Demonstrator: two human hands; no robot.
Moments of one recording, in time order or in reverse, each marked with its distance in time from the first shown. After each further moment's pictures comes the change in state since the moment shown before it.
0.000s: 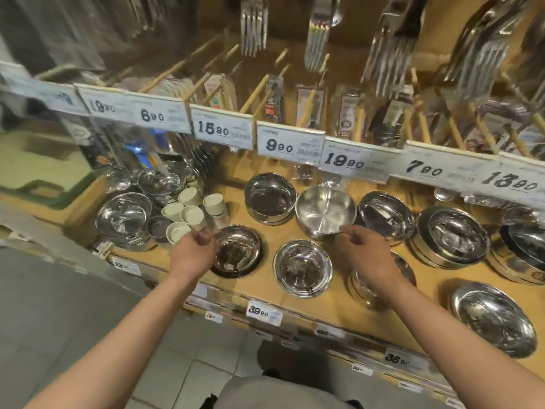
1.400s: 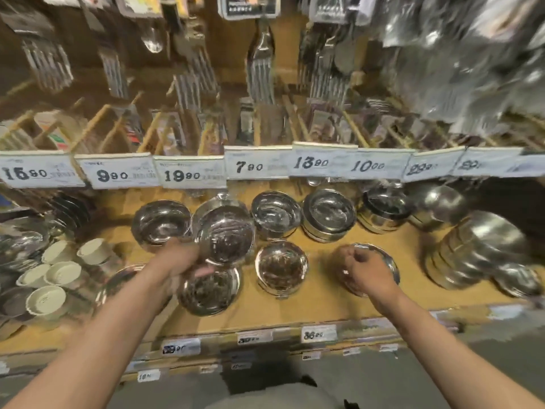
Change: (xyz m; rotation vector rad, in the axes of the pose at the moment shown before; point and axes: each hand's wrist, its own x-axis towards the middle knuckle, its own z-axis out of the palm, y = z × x) left_hand -0.076 0.133 0.088 -0.295 -0.620 -0.160; right_hand -0.072 0.115 -0.127 0.206 0.309 0.369
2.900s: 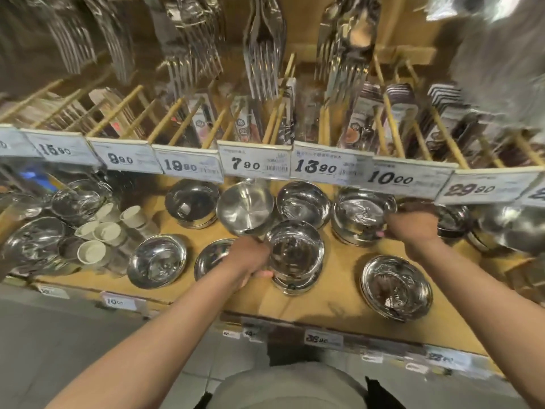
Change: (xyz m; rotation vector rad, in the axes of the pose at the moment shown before) left_hand 0.012 -0.024 0.109 0.191 0.081 0.013; right_hand 0.123 -0.059 -0.042 -0.074 0.085 0.028
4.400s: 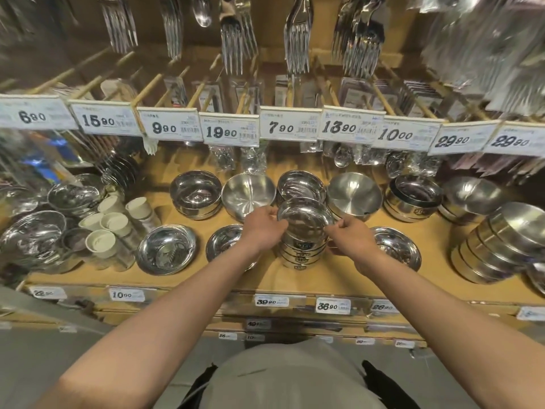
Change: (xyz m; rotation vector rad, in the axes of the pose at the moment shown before) left_hand 0.000 -0.026 -0.019 0.198 -0.007 0.433; right_hand -0.147 0.014 0.077 0.004 -0.147 -0.068
